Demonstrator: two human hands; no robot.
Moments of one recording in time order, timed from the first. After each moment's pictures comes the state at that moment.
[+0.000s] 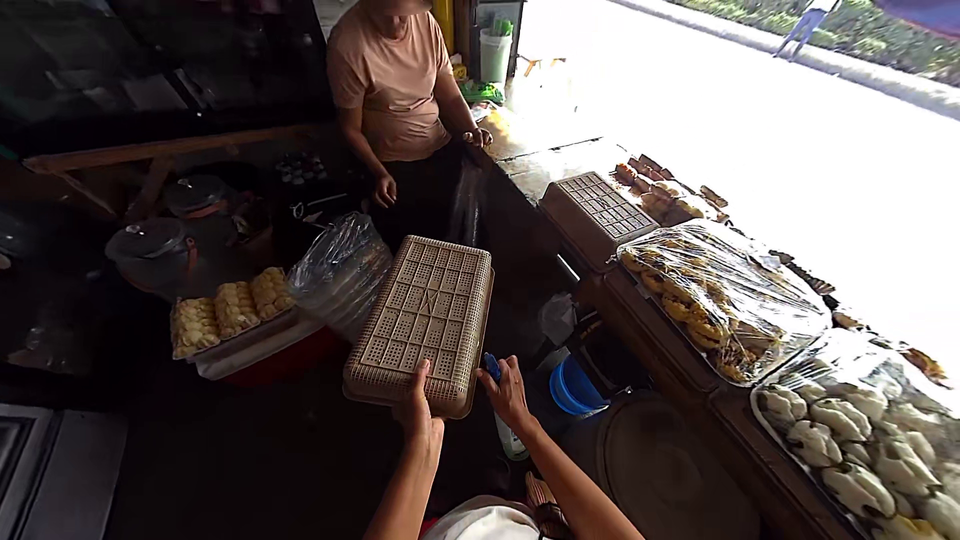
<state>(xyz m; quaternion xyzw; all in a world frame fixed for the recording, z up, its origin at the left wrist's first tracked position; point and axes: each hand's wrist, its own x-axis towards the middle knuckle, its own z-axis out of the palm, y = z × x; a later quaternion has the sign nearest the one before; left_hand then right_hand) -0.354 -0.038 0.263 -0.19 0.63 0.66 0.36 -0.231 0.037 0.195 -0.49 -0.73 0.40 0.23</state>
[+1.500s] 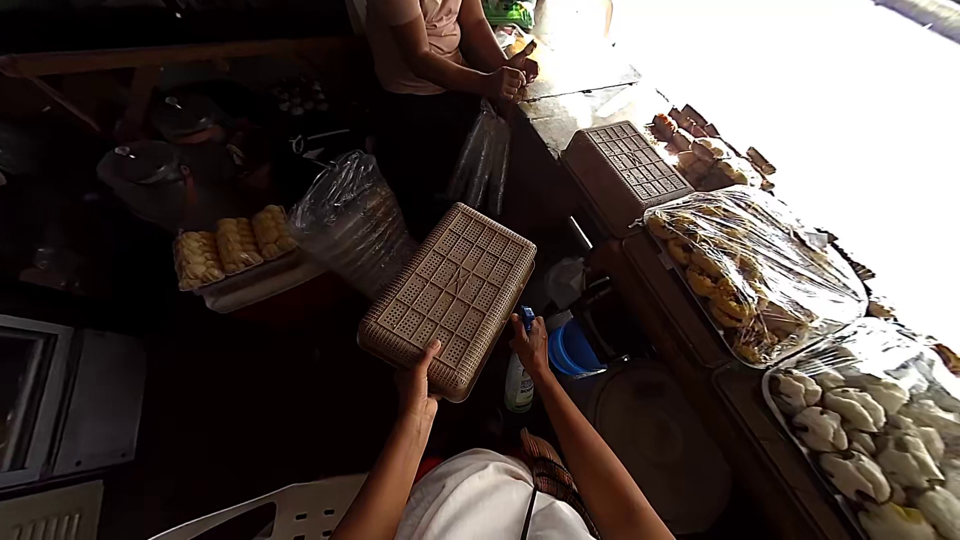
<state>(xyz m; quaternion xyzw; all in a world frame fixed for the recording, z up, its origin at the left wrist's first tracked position) -0.351 -0.069 0.246 -0.16 0.66 0.60 0.42 -0.205 0.071 0.178 -0.56 -0.65 0.45 0.24</state>
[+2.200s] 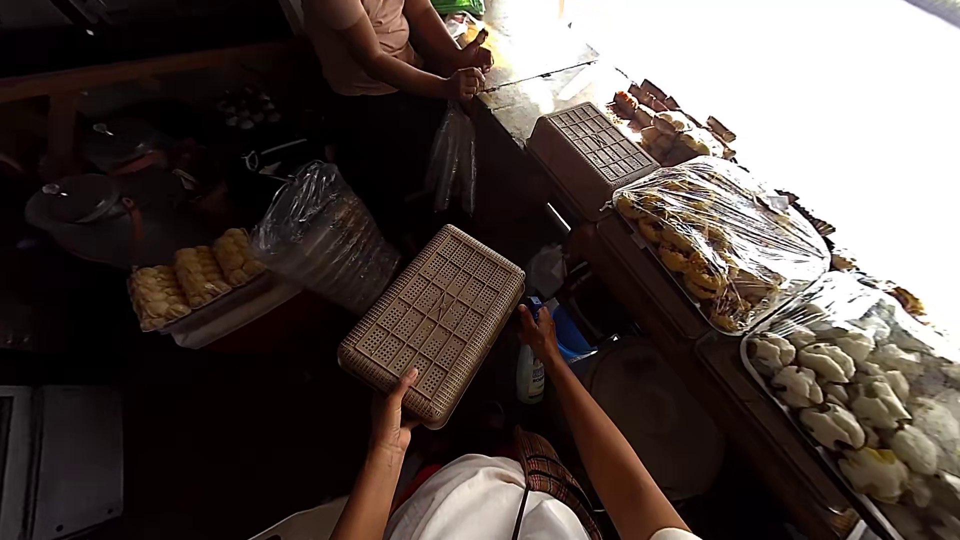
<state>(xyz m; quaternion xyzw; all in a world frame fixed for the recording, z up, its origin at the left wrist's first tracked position) -0.366 -0.097 0.222 -0.10 0.67 0.57 0.46 -0.163 0.104 0.171 -0.59 -0.61 0.48 0.23</state>
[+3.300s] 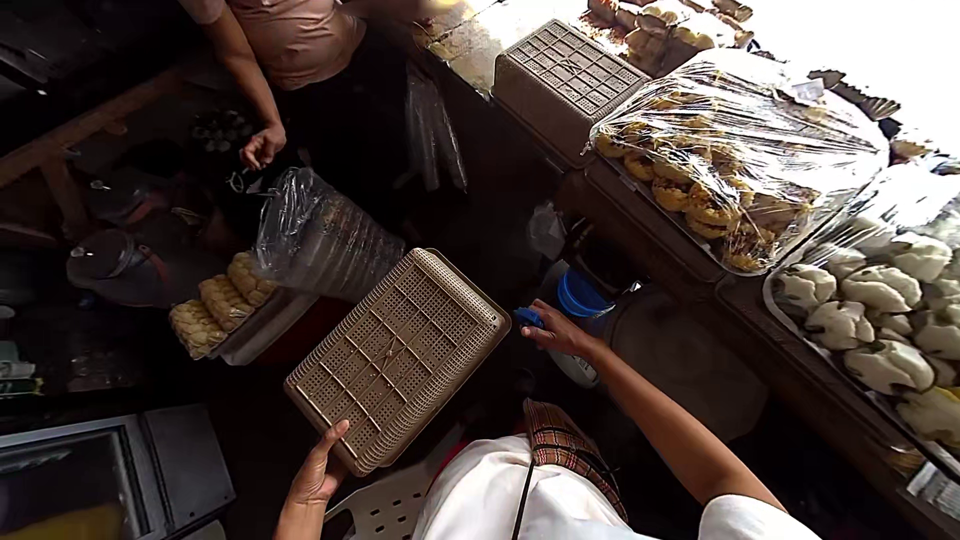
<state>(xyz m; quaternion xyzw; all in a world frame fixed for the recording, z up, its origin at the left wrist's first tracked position) -0.448 -0.182 0.223 0.02 0.69 0.54 0.49 -0.092 0.097 0.180 -0.34 -0.75 0.56 0.09</state>
